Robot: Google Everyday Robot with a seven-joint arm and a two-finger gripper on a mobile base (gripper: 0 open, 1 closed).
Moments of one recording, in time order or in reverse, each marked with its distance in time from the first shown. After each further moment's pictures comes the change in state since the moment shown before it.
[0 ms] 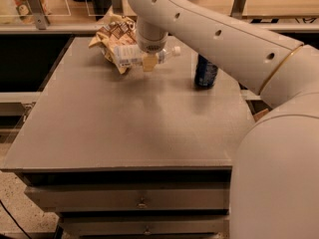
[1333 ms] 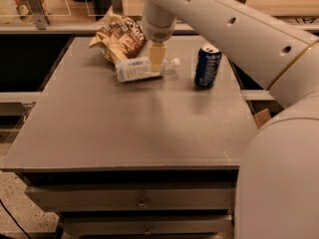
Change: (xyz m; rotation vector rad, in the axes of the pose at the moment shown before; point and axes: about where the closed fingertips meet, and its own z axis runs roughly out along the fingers) arm 0.009 -0.013 -0.033 -0.001 -0.022 0.016
